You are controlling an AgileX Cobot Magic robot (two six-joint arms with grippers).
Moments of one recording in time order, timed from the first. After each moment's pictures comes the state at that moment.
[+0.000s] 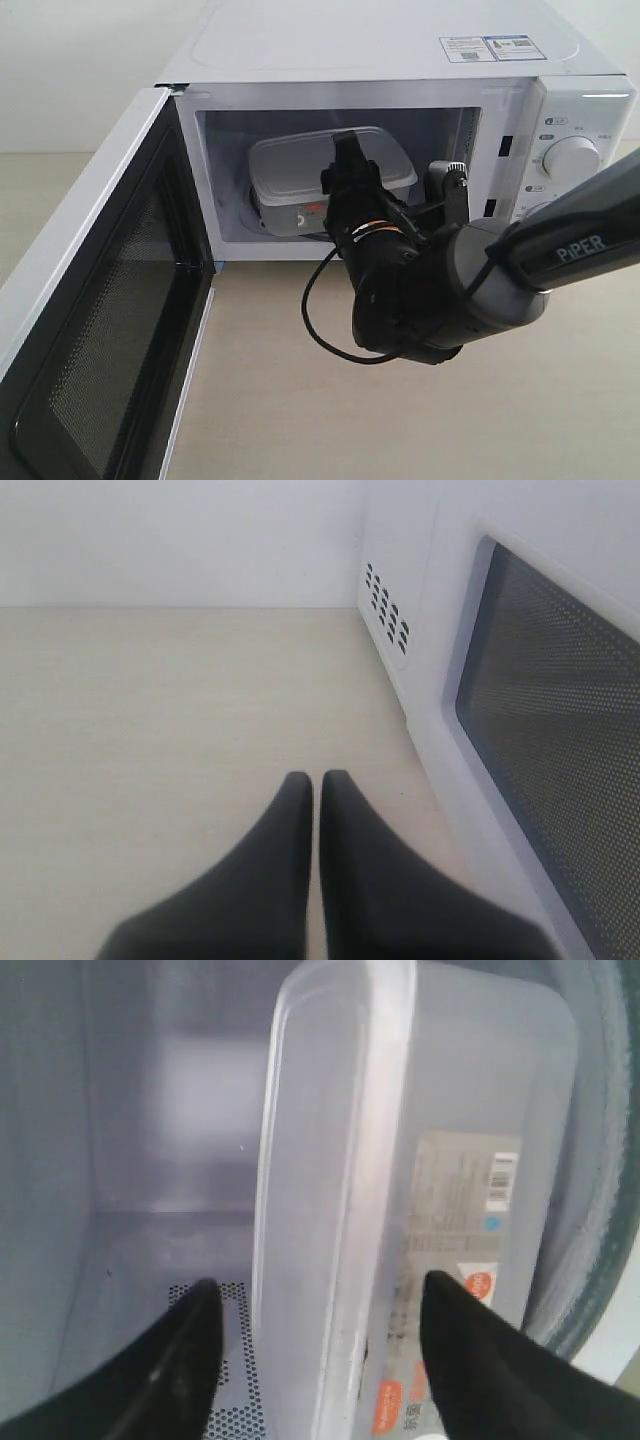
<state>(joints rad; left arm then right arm) 0.00 0.00 0.00 -0.01 0.31 -0.04 0.71 2.03 -0.97 0.85 -0.90 0.98</state>
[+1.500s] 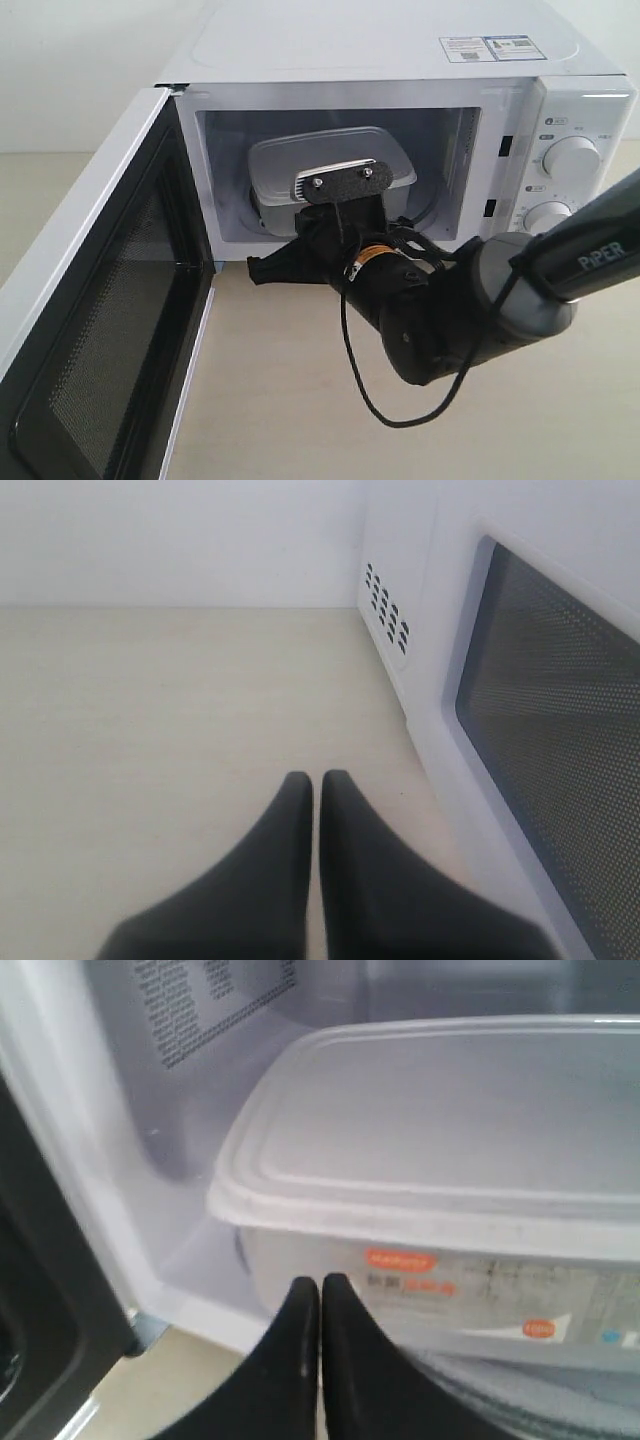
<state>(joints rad) 0.00 0.00 0.00 -0.01 0.31 -0.04 0.67 2.04 -0.90 0.38 -0.82 -0.10</state>
